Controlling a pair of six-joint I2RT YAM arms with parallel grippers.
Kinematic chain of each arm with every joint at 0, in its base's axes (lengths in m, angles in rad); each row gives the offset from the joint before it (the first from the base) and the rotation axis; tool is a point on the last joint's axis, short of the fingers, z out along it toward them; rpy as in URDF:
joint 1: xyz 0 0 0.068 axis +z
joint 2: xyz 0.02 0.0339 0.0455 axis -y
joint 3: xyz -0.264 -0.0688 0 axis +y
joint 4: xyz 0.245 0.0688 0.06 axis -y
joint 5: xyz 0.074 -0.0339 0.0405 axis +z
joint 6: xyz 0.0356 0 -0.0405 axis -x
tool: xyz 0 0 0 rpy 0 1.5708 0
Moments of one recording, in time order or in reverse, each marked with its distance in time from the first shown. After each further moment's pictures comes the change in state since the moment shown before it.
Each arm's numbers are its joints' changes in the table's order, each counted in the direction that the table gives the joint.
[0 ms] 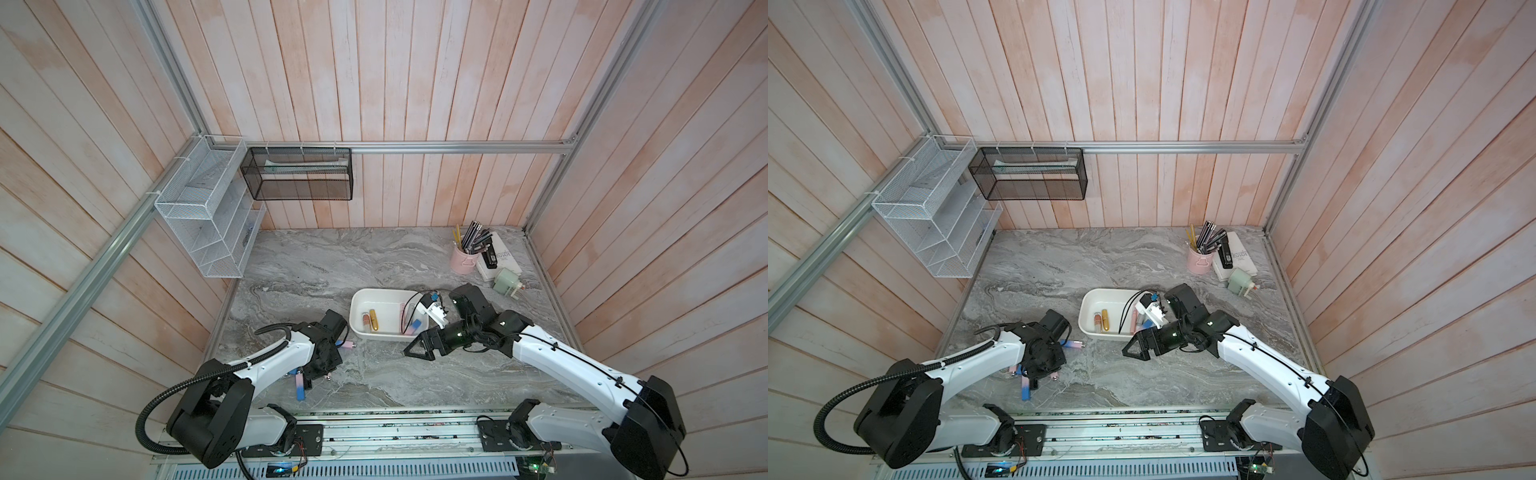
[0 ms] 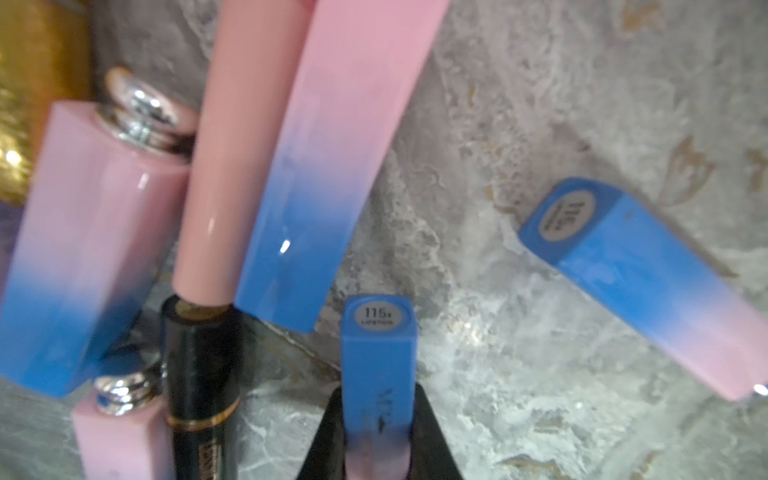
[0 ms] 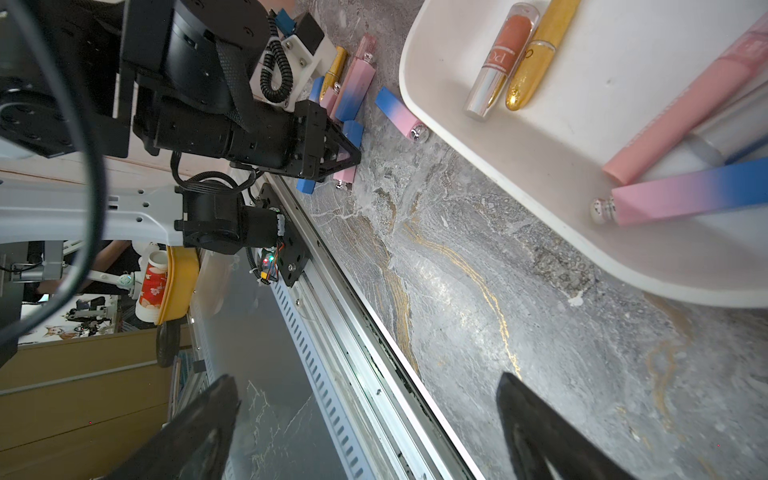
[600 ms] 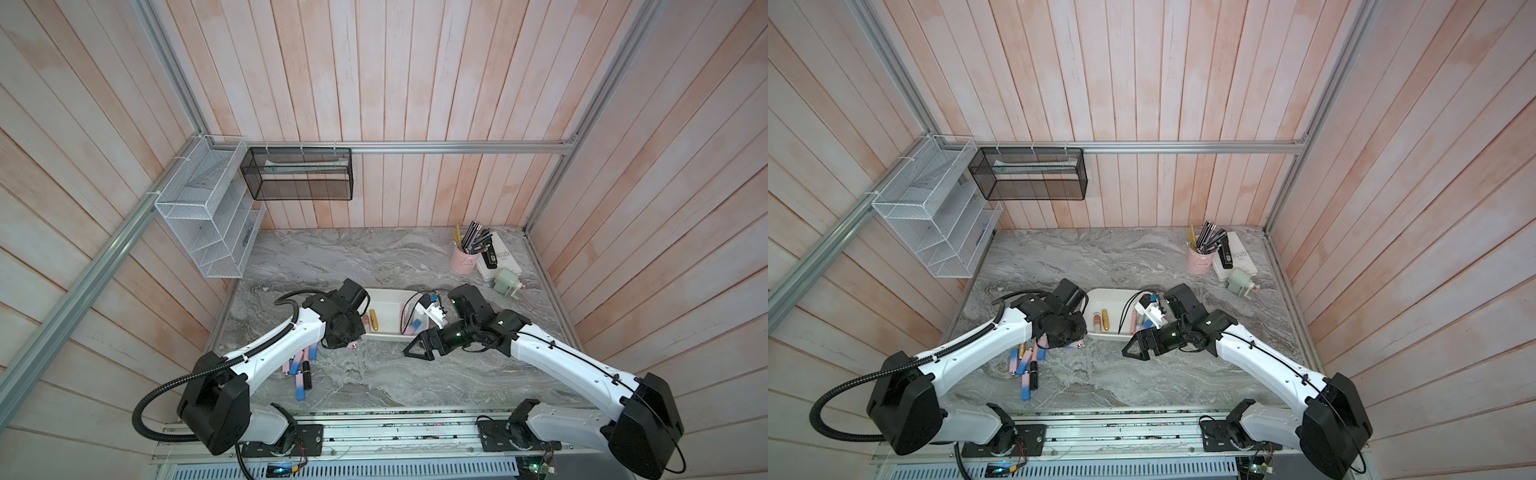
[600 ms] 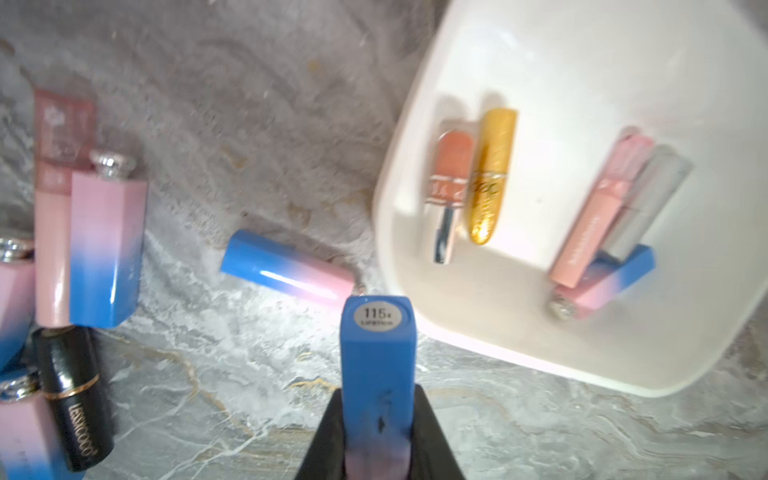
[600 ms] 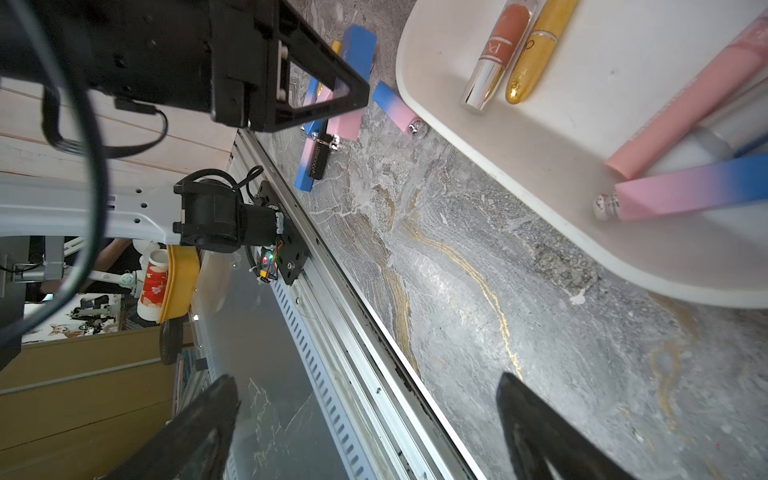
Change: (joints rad) left arm -0.101 -0.103 -0.438 -0.097 -0.043 -0.034; right arm 0.000 -0.013 0.000 0.000 0.006 0.000
